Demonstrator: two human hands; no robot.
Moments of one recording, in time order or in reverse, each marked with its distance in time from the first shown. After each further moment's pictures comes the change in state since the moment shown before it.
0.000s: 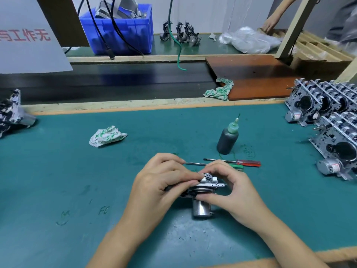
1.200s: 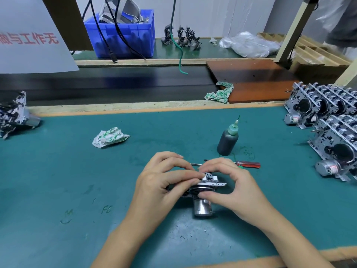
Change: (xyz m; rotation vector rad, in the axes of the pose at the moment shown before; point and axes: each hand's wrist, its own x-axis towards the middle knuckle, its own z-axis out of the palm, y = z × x) left_hand -0.003 -0.004 0.003 0.022 0.036 -0.015; right_hand 0.000 -0.013 -0.006 -0.172 -0.006 -0.043
